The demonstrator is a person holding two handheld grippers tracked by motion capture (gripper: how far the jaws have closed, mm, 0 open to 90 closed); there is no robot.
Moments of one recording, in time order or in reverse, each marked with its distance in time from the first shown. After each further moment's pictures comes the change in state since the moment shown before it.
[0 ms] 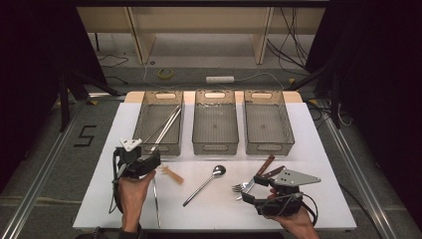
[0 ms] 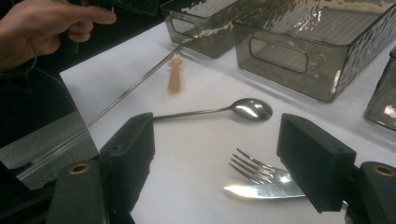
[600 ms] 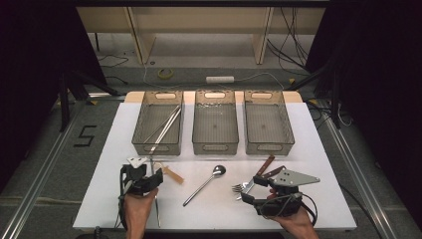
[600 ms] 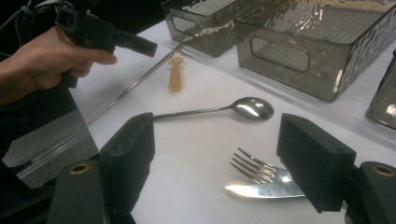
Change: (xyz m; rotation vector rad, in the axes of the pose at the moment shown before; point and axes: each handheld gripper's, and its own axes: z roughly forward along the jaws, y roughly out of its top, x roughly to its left) left arm -0.003 -0.047 0.013 0.113 -0.001 -0.002; right arm 0.000 0.000 0.001 0.006 0.003 -0.001
